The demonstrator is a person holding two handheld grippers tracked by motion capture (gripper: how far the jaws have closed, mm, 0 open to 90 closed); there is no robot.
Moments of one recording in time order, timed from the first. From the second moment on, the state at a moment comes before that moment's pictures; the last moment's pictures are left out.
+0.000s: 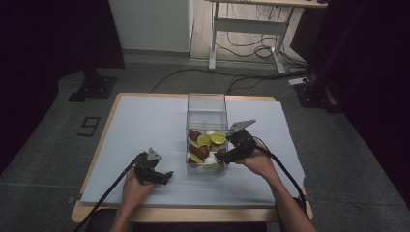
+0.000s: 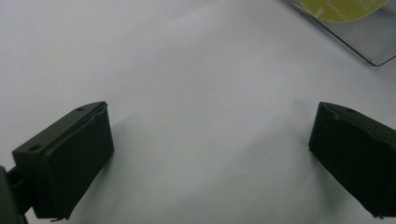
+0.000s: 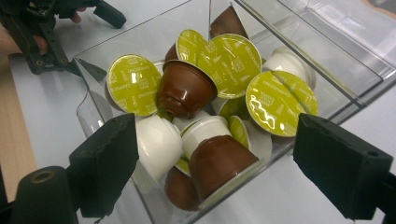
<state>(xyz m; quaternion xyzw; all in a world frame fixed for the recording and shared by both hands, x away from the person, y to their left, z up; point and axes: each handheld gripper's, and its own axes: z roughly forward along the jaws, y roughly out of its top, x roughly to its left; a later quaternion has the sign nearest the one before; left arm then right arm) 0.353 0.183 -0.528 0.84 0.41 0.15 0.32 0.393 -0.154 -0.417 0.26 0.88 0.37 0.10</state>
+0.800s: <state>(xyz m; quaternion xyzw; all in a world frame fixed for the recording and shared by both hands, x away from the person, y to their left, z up) 0.353 0.183 -0.528 0.84 0.41 0.15 0.32 0.412 -0.116 -0.432 0.21 0.91 0.35 0.07</state>
